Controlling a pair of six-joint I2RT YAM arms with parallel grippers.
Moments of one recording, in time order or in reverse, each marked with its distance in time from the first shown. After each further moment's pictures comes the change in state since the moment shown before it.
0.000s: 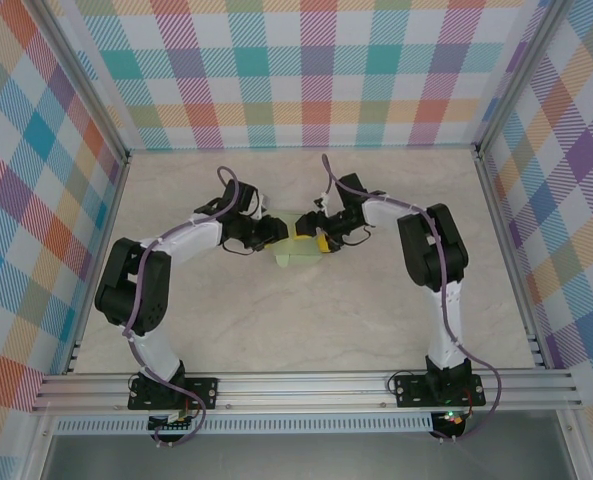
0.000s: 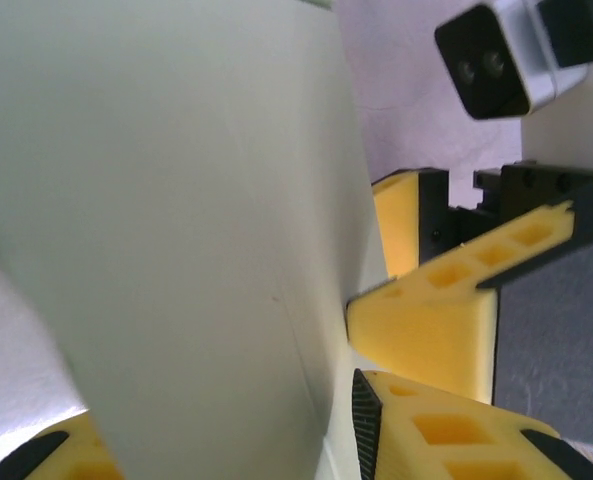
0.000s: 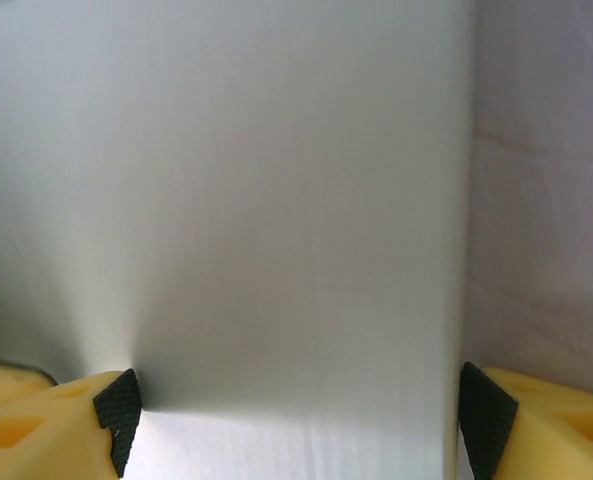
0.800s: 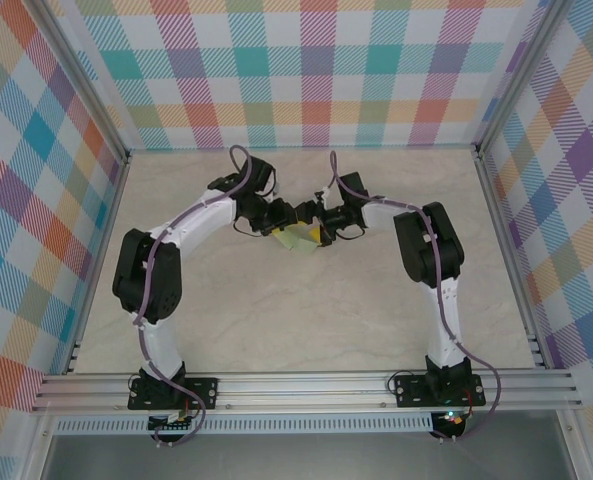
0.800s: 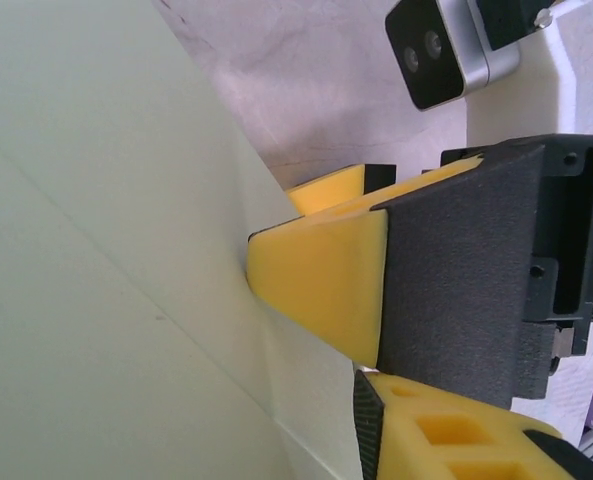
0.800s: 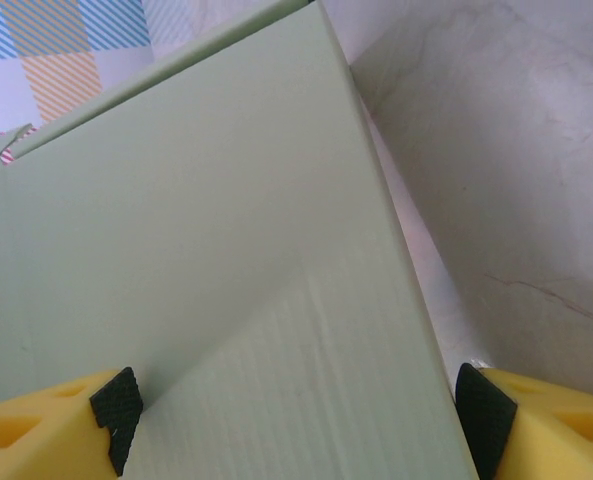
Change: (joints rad) left arm -0.053 0.132 0.354 -0.313 -0.122 -0.024; right arm -0.027 0.047 -0.034 0.322 -0.082 0.311
